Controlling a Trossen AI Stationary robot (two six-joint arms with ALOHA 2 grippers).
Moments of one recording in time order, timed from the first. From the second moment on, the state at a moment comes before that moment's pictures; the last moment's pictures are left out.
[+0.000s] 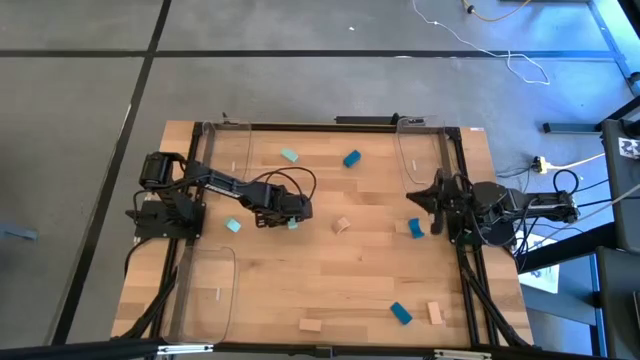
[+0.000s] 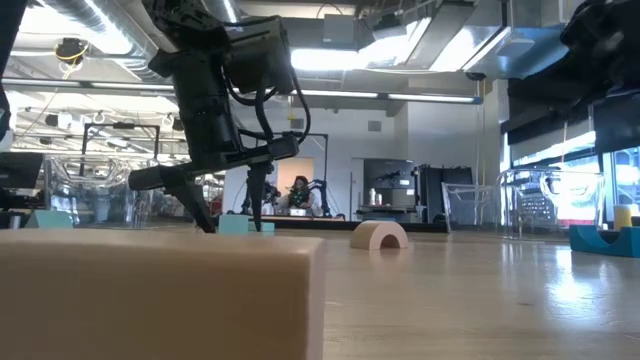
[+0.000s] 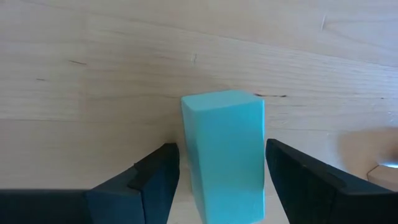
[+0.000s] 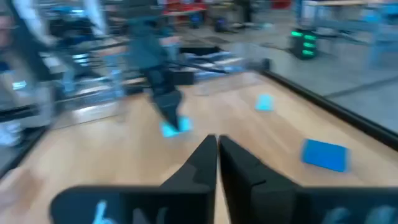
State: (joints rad) left arm 0.01 1.75 0.95 -0.46 -0.17 -1.73; right arm 0.11 0.05 0.18 -0.25 0.26 0.18
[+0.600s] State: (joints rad) left arm 0.02 1.75 0.95 -0.49 -0.18 -1.59; right arm 0.11 0.05 0.18 -0.28 0.02 0.21
